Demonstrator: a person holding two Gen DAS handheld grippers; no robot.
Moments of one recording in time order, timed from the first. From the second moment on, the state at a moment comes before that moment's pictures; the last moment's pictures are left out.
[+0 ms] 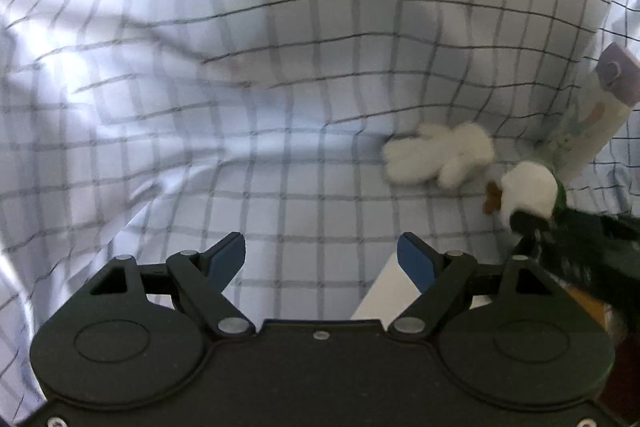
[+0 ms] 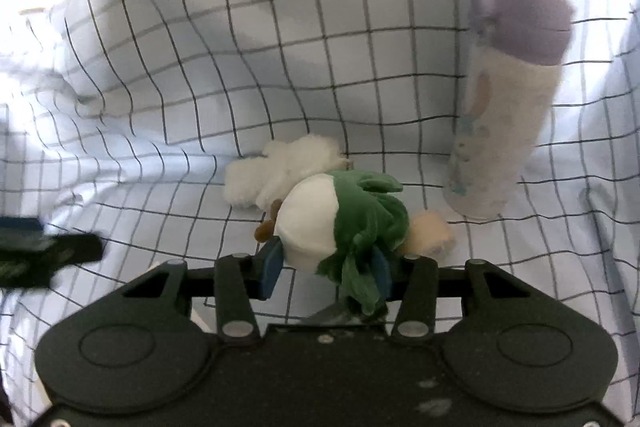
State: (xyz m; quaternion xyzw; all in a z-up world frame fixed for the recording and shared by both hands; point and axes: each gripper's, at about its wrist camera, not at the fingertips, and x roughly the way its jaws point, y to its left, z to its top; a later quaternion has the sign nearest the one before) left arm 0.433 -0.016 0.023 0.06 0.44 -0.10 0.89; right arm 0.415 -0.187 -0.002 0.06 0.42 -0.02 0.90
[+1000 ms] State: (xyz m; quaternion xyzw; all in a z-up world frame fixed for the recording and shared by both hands) left arm 0.533 -0.148 -0.056 0.20 0.47 -0.19 0.83; right arm 0.365 -0.226 0.003 0.09 0.42 0.01 0.90
